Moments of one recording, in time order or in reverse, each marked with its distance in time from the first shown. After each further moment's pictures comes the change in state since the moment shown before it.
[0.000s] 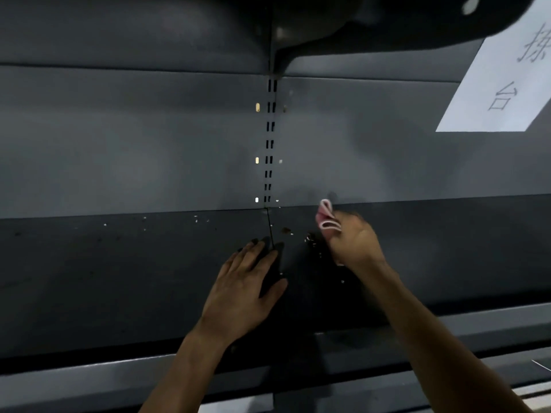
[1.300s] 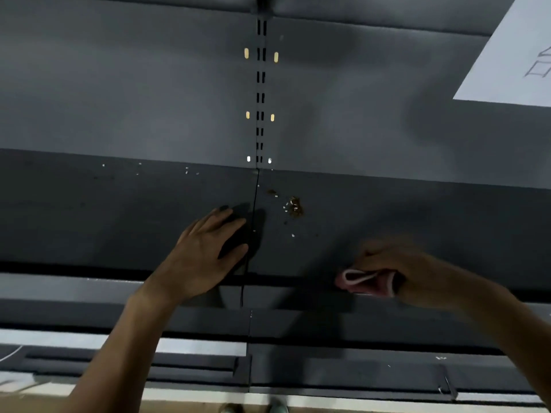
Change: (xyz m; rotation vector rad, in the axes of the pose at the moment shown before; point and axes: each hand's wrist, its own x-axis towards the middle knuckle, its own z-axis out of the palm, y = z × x) left_hand -0.025 0.019 -0.007 -0.084 0.002 -0.135; right_hand -0.049 0.122 -0.087 0.035 -0.641 -0.758
